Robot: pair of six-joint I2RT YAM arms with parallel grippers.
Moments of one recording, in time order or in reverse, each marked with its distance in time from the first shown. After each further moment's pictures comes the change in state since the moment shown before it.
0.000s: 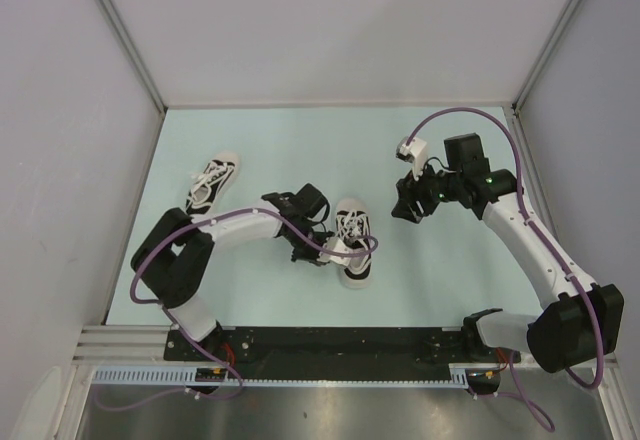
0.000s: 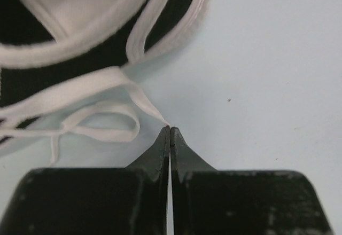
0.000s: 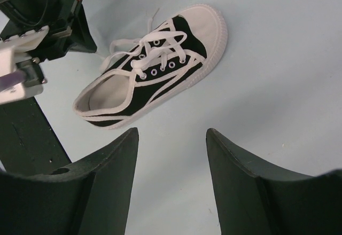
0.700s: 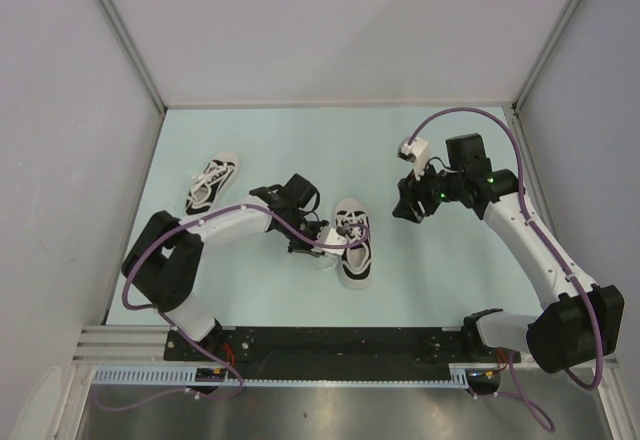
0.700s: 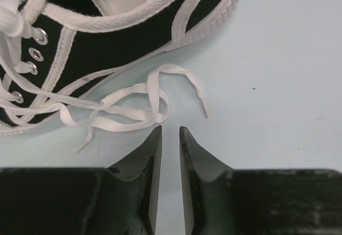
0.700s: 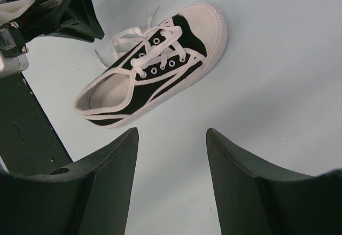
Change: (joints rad) left arm 0.059 -0.061 0.005 0.016 0.059 0.032; right arm -0.011 -0.002 0.000 -0.007 -0.010 -0.002
